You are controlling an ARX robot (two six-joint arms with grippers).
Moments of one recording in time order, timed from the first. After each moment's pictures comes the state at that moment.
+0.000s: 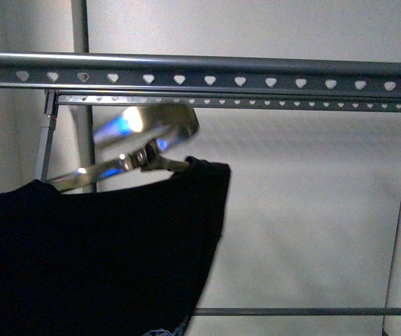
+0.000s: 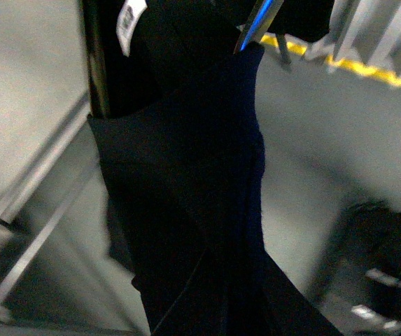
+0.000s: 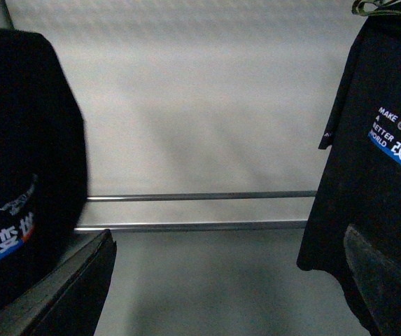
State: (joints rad) left arm 0.15 1.40 1.14 -0.65 0.79 1.15; right arm 0.00 0.00 0.01 0.00 0.00 -0.01
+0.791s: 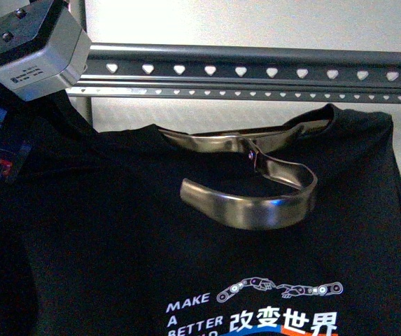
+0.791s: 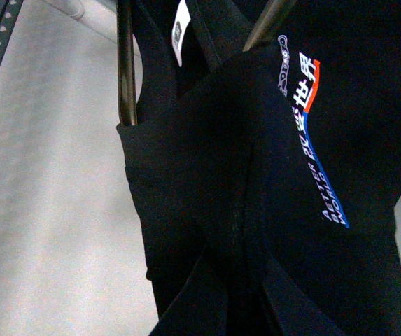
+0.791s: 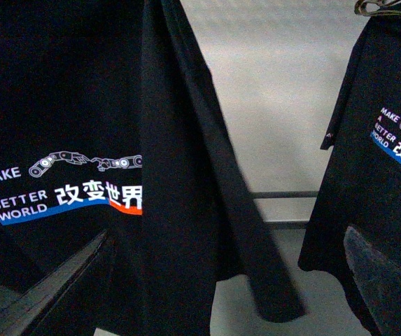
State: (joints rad) left arm -0.04 1.50 1.23 -0.26 0.83 1.47; right arm 0.00 0.00 0.01 0.00 0.00 -0.01
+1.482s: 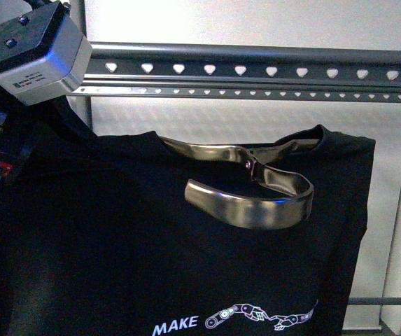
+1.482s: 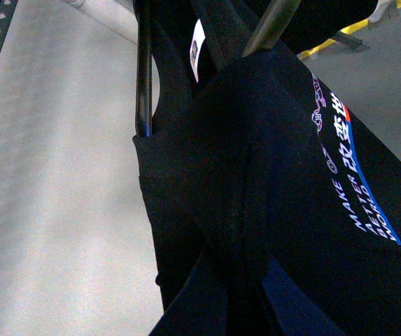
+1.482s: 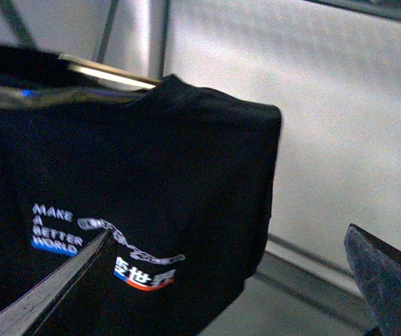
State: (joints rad) left arm -0.04 1.51 1.23 -0.26 0.82 1.47; right arm -0.15 1.02 0.69 0.11 -0.72 -0.67
